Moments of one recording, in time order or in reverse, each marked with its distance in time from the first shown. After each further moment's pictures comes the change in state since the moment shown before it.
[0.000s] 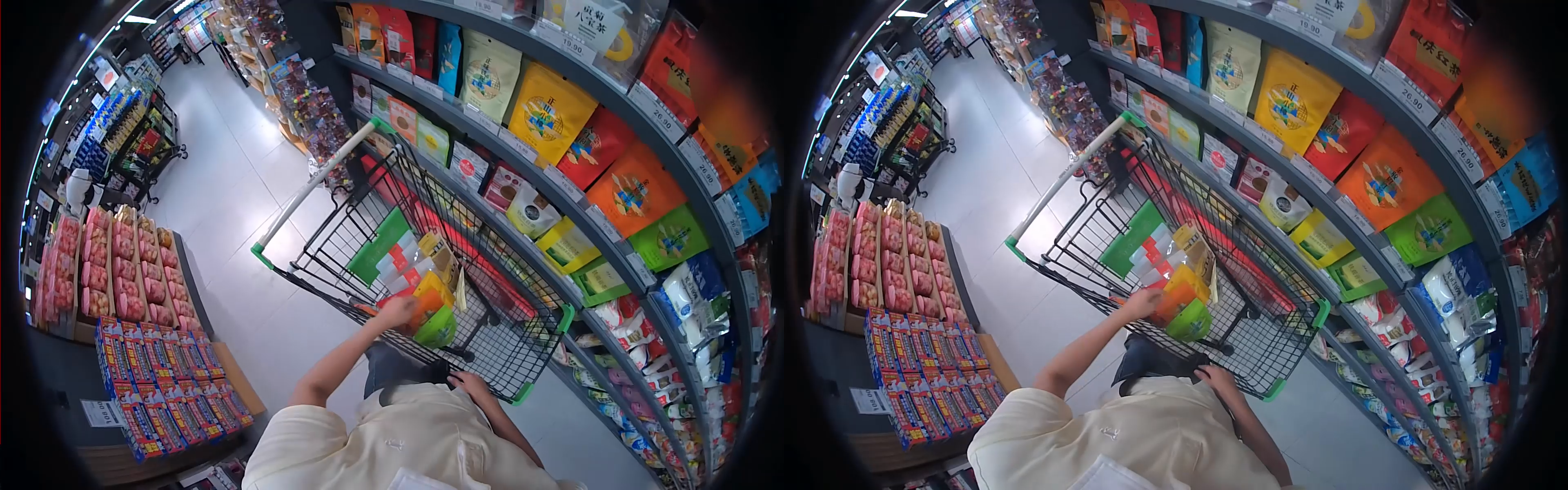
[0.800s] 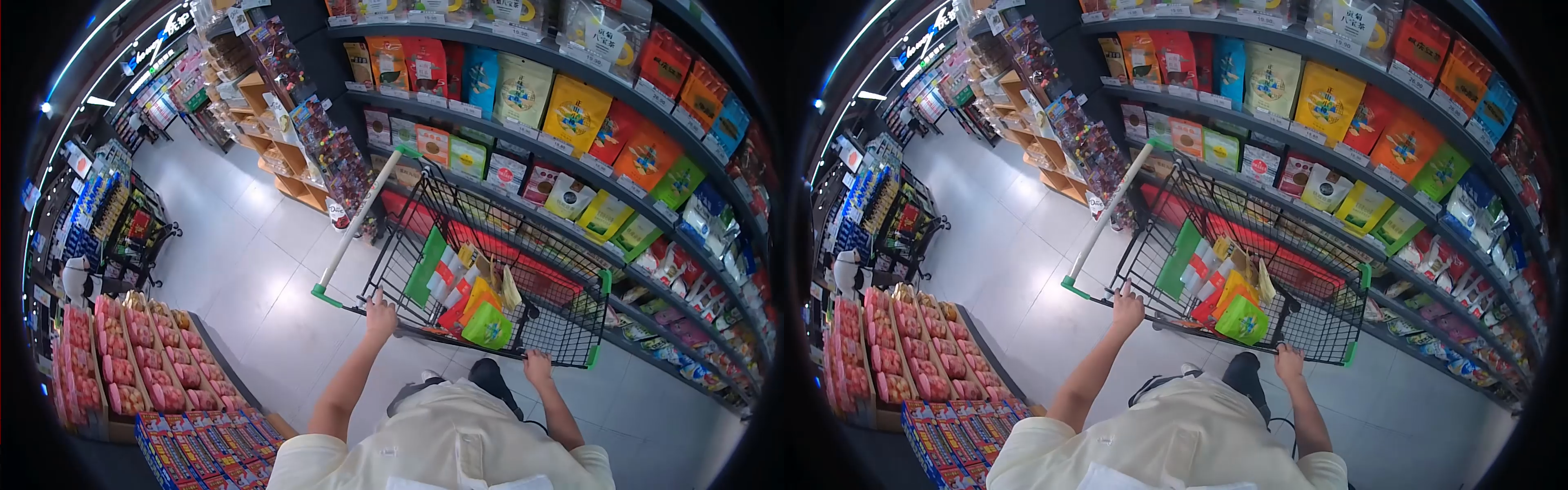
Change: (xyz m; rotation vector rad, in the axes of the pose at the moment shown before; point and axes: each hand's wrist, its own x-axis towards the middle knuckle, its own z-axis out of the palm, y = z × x) left_hand -0.072 -0.158 -0.219 1.011 0.115 0.089; right_hand 0.053 -0.087 0.109 -0.428 0.587 0.334
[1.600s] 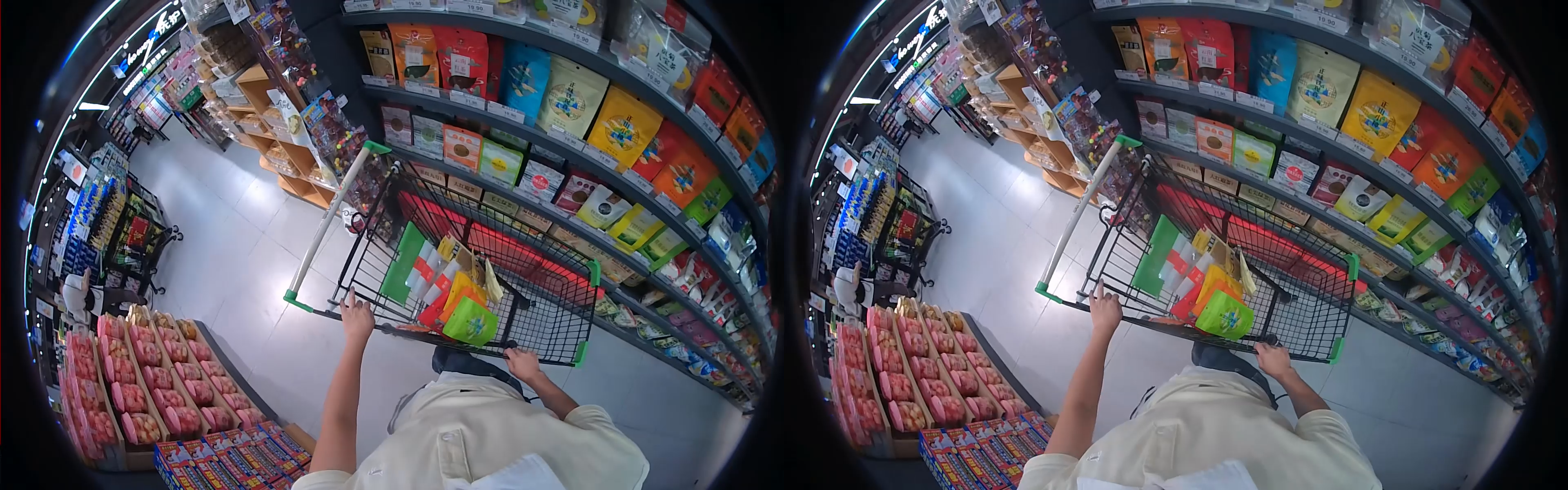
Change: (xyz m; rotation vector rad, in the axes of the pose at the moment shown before) left_hand 0.032 -0.162 0.027 -0.048 -0.019 -0.206; right_hand 0.077 -0.146 0.003 0.035 -0.199 -0.321
